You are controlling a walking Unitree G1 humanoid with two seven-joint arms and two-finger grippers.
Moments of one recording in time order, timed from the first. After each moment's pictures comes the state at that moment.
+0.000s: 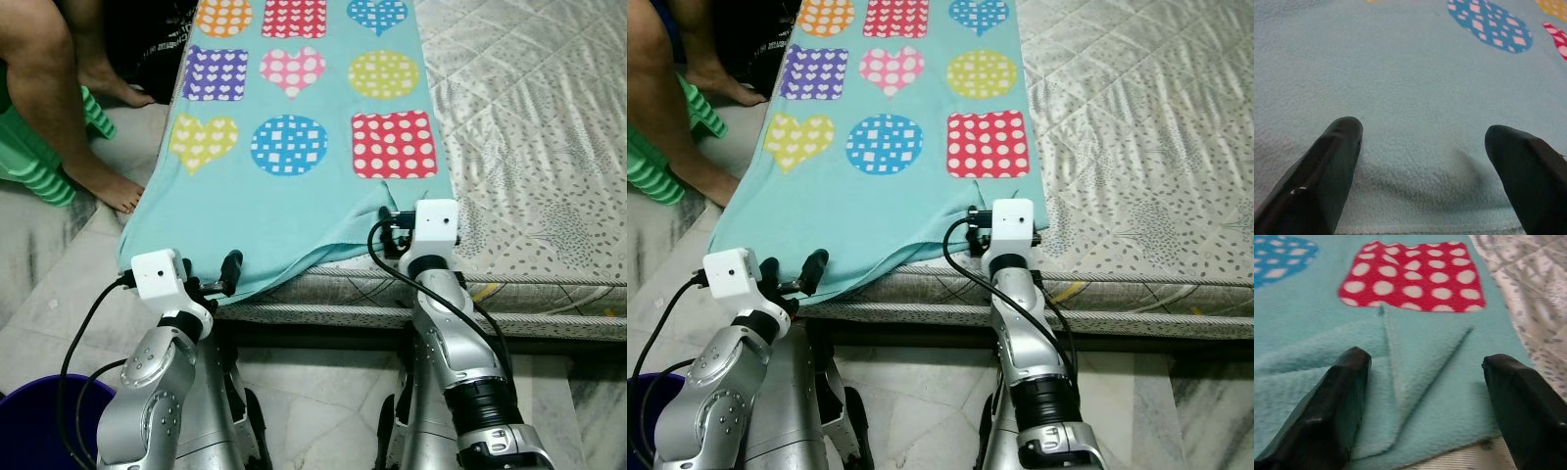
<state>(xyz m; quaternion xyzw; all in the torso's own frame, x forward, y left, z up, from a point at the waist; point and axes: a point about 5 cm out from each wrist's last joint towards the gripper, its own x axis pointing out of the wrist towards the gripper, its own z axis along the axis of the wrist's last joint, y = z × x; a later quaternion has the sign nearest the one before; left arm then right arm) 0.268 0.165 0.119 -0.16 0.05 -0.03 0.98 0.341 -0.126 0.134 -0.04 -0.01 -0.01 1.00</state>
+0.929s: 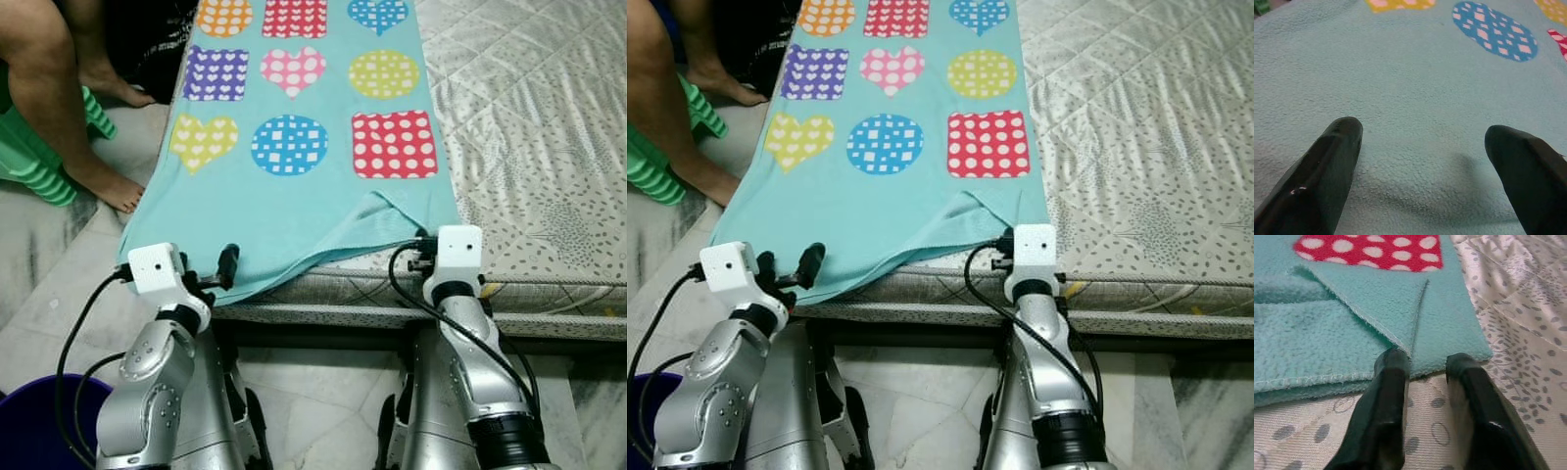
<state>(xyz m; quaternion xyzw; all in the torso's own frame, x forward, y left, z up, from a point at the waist) 0.272 0.168 0.123 -0.16 0.05 -0.02 0.99 0.316 -0.155 0.117 -0.06 0.01 -0.05 1.00</state>
